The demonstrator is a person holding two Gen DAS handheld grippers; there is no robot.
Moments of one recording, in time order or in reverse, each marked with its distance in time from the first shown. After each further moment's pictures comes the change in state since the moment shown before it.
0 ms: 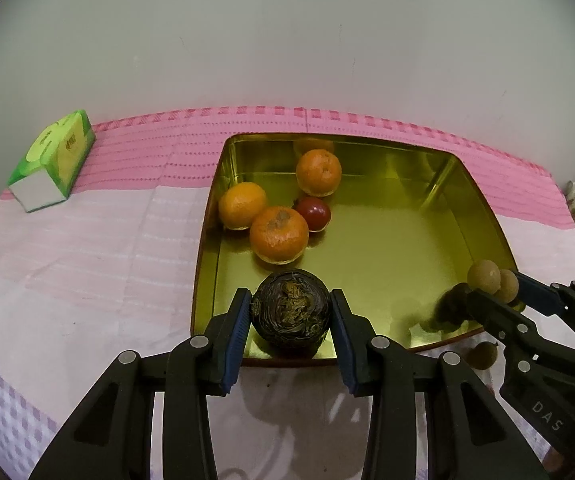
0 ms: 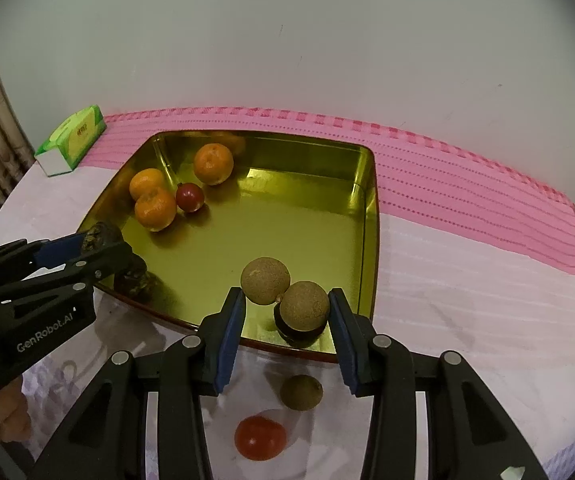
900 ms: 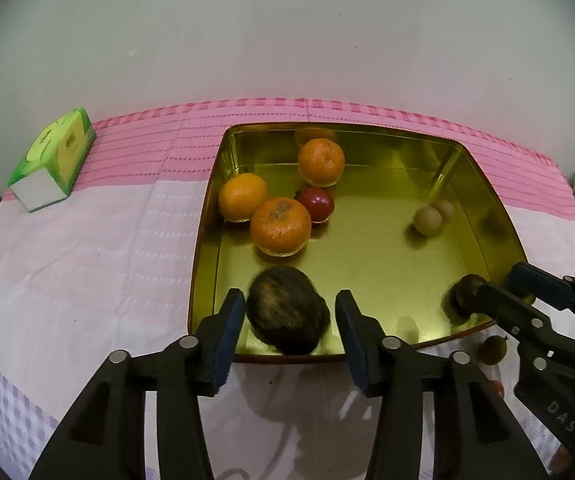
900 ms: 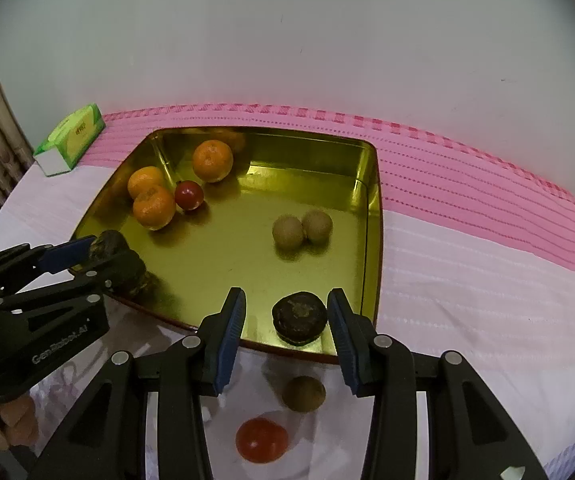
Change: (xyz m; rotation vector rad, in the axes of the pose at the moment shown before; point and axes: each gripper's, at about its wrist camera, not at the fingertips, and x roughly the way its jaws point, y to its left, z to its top) left arm 0.002 0.000 -0.003 0.018 0.019 0.018; right arm -0.003 -0.004 -0.002 0.013 0.002 -0.001
